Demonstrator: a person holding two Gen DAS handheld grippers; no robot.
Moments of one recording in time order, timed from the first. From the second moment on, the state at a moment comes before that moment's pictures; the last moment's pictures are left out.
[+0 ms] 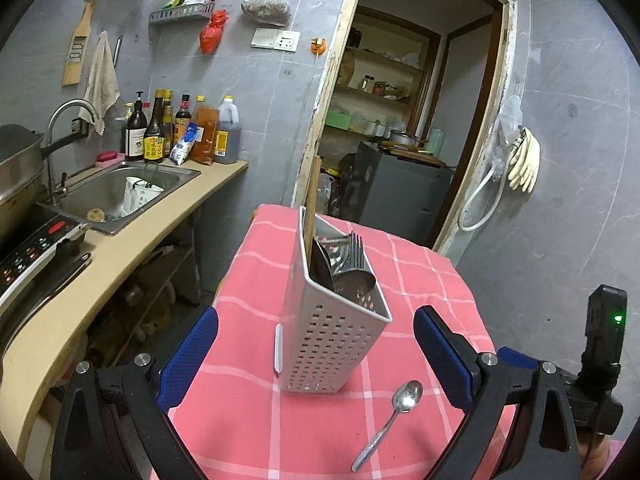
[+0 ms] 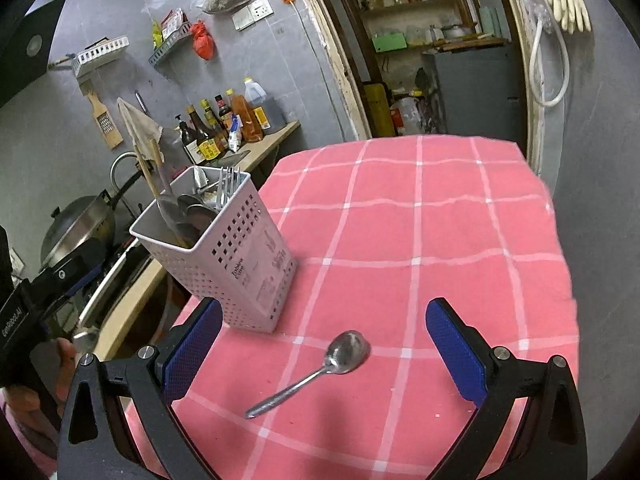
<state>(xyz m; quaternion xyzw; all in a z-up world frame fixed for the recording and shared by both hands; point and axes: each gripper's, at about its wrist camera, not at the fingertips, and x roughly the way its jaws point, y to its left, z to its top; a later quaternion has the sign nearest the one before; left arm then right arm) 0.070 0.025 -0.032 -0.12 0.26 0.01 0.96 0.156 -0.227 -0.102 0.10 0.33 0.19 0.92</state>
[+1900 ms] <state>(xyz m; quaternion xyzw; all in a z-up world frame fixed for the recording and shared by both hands) 0.077 0.038 -0.040 -0.11 0.28 -0.02 0.95 0.169 -0.193 -0.046 0.09 0.31 0.26 0.91</state>
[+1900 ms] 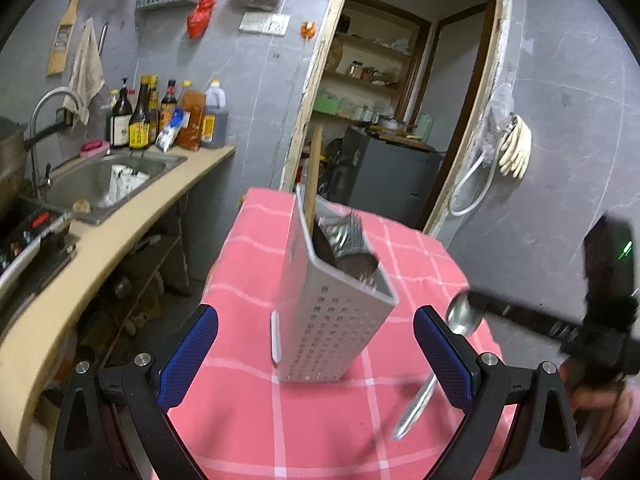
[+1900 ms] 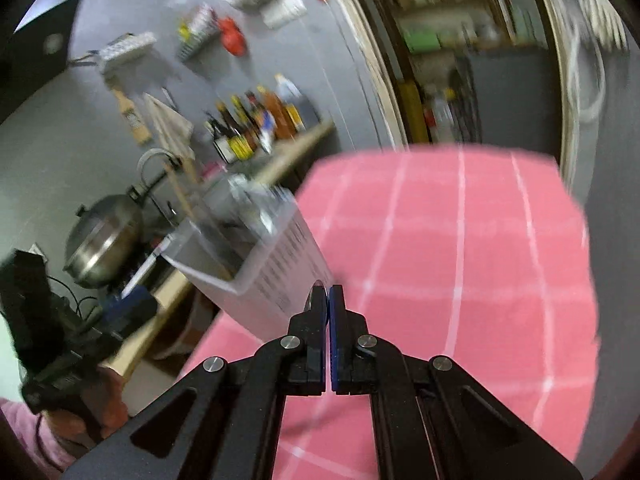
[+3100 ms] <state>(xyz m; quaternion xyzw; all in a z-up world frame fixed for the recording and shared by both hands) 0.066 0.074 0.004 -0.11 0.24 0.01 0.97 0.153 -0.131 0.030 -0.02 0.20 0.21 0.96</state>
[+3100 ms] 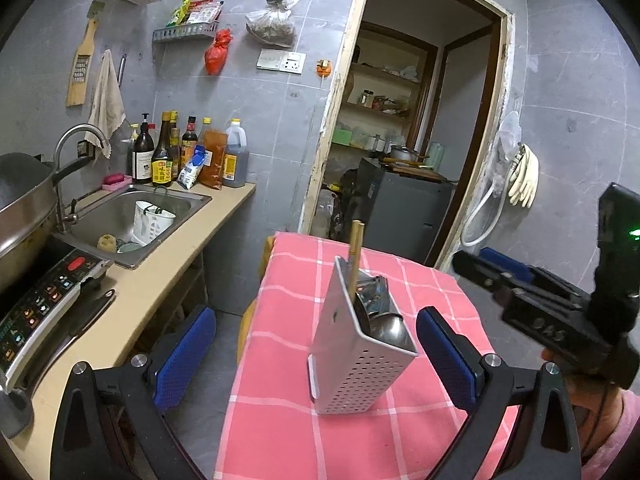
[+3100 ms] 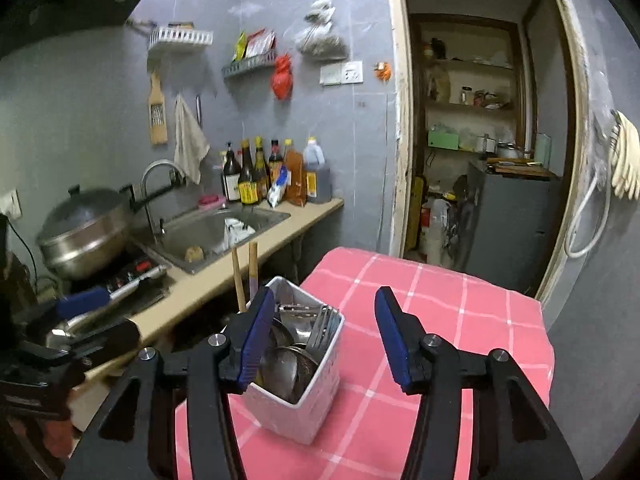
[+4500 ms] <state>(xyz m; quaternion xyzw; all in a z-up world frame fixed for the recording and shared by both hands) 0.002 0.023 -0.013 -0.08 0.24 -0.04 0.97 0.026 -0.228 -0.013 0.05 0.21 0.07 0.97</state>
